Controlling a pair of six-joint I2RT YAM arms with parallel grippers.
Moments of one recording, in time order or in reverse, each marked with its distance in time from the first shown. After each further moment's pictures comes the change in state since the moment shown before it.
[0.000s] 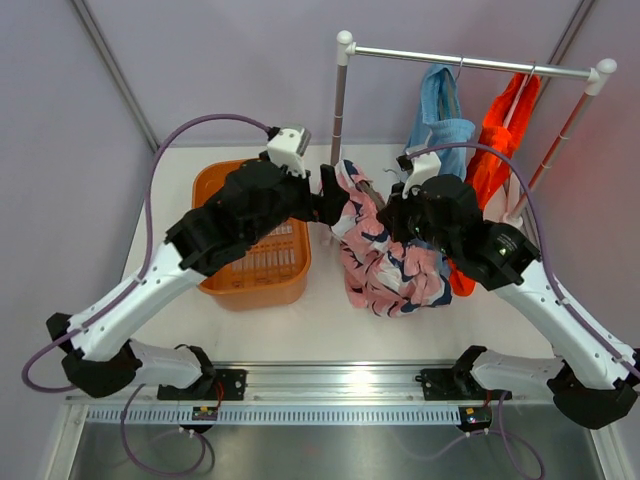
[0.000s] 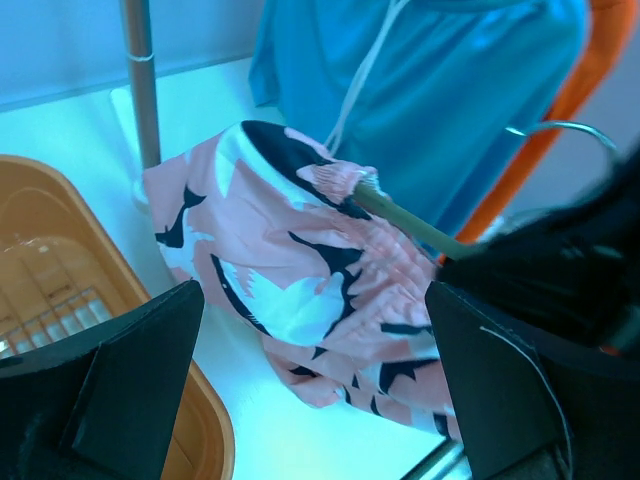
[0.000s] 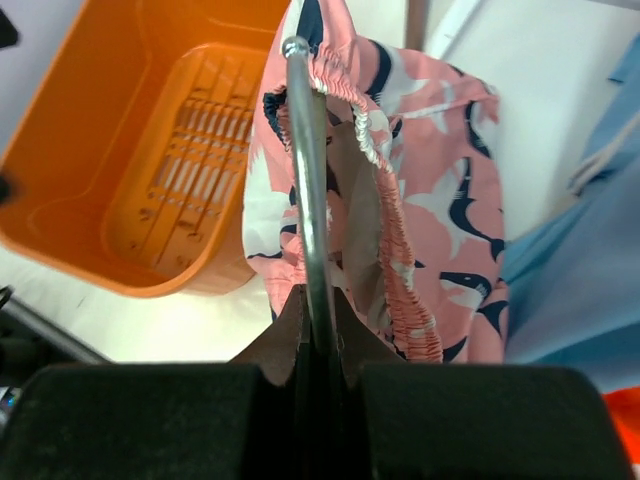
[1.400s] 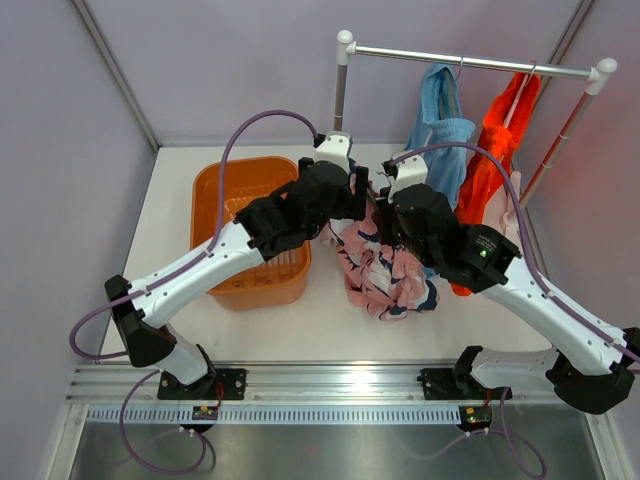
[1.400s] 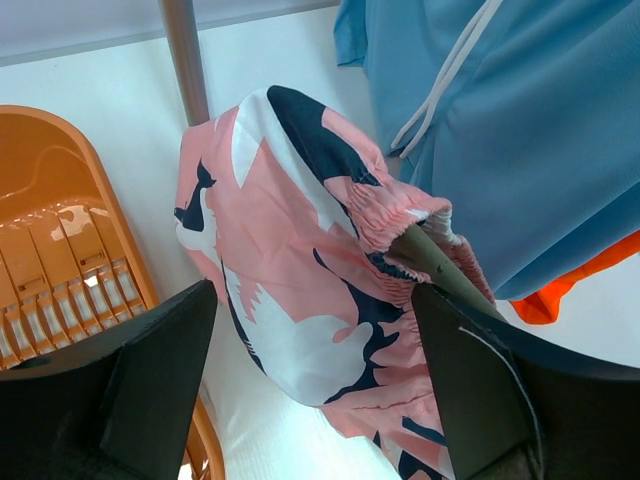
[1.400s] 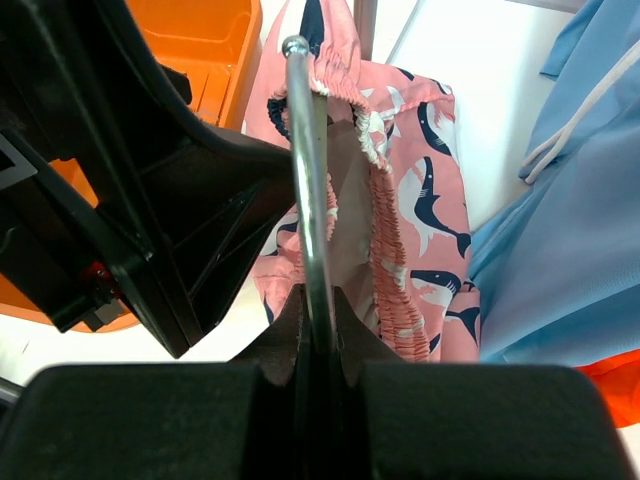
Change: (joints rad) left arm -0.065 0.288 0.089 -0.013 -0.264 -0.042; right arm 0.161 0.056 0.012 -0.013 0.302 0.060
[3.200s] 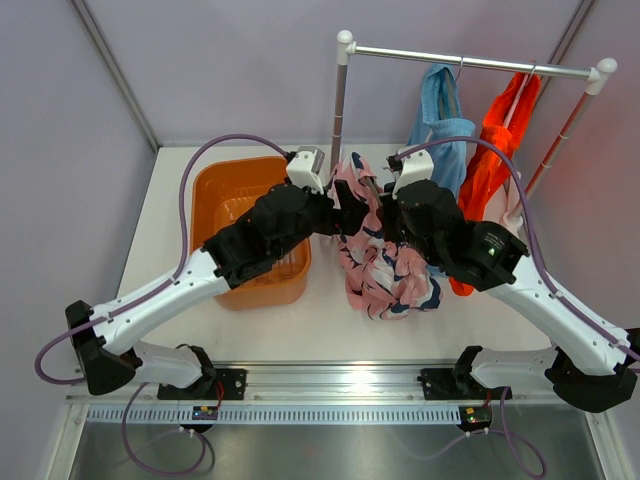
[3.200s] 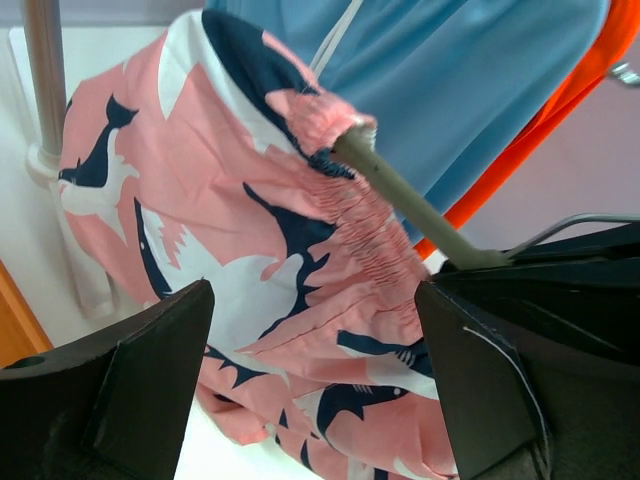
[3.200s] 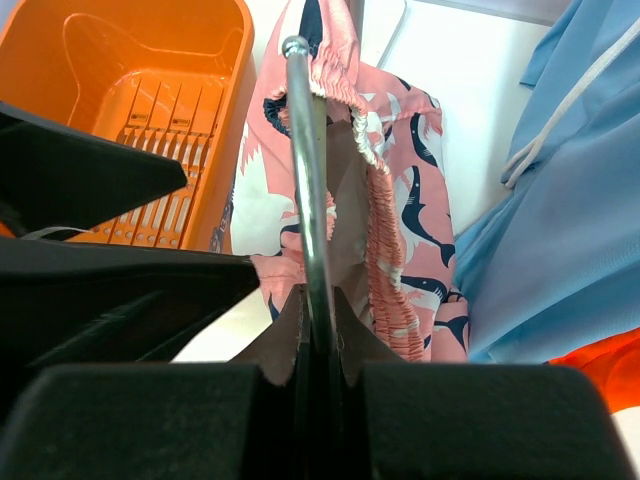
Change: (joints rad) left arm 0.005 -0.247 -0.338 0.312 0.227 -0.137; right arm 0.010 0.010 0.074 -0.060 0.034 -0.002
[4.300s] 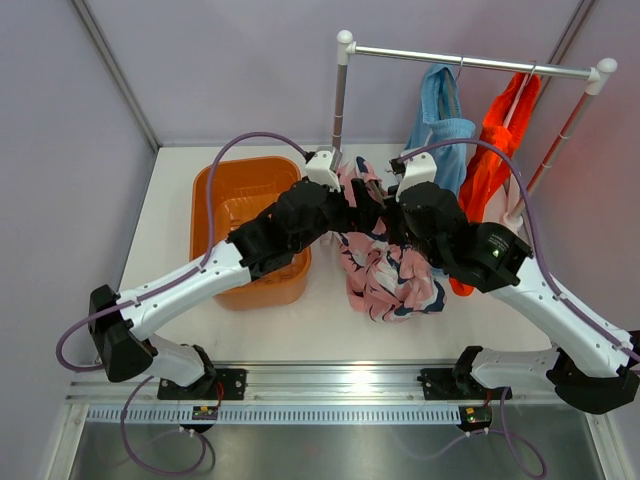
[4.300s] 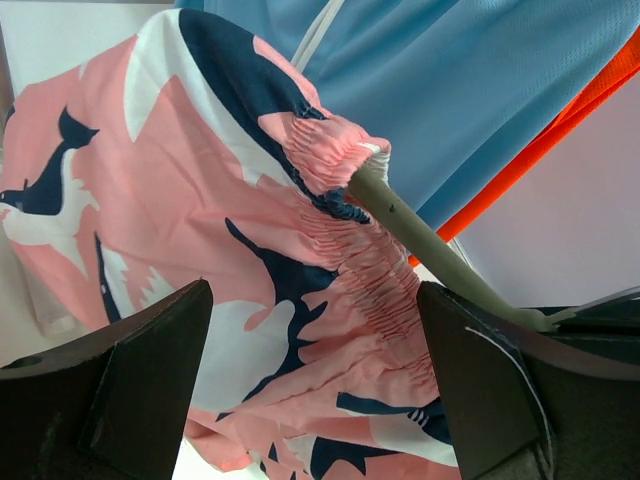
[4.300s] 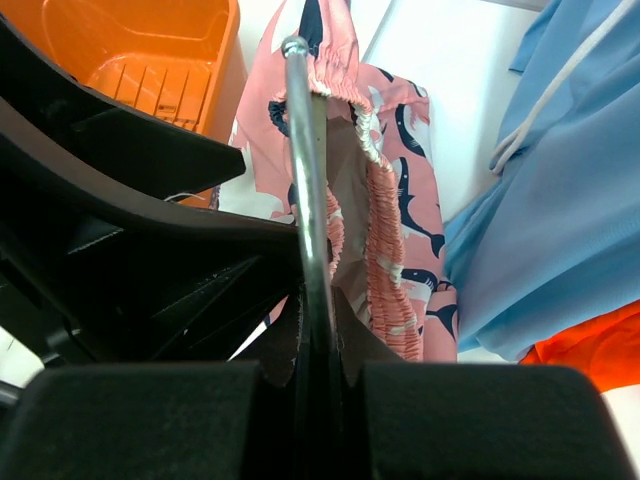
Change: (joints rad) left arm 0.009 0.111 0.021 0.077 0.038 -0.035; right arm 0.000 -0.011 0.000 -0.044 0.010 0.003
